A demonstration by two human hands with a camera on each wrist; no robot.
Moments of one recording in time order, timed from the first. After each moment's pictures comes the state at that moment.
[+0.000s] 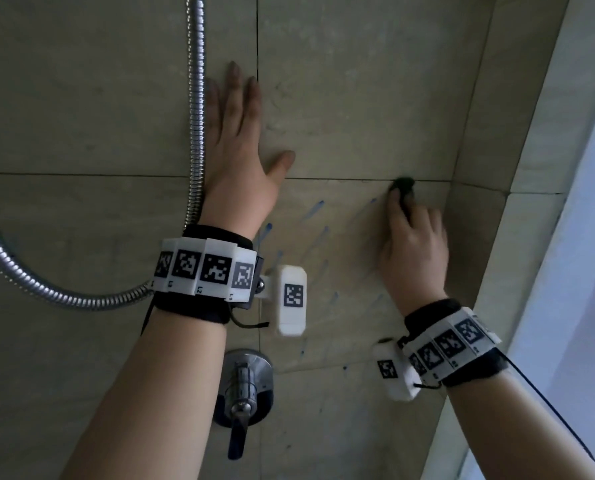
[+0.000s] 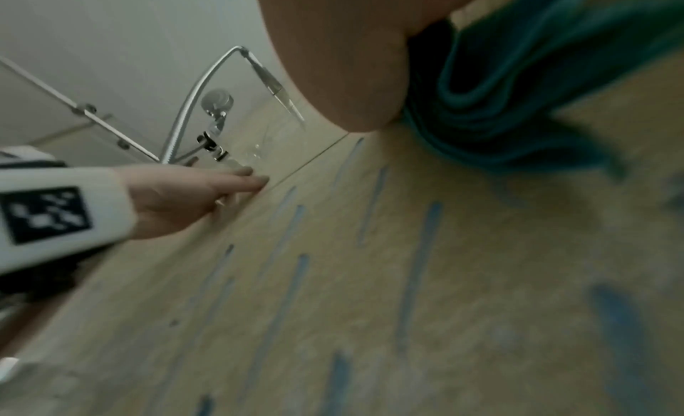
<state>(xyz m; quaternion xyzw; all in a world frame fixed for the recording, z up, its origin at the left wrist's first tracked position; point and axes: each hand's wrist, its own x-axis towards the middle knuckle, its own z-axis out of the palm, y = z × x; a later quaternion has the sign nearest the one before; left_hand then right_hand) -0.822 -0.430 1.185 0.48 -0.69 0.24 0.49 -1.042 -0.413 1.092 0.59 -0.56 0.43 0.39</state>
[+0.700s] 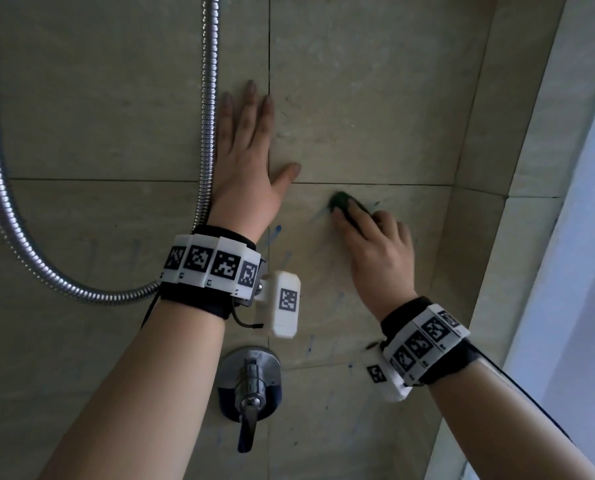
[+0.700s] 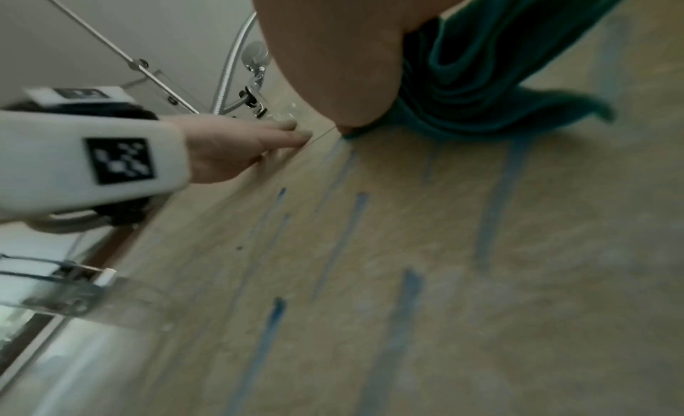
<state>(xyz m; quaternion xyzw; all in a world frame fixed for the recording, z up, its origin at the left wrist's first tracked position) -0.815 -0.421 1.185 0.49 -0.70 0.27 0.44 -1.007 -0.412 1.086 0.64 -0.46 0.41 0.46</state>
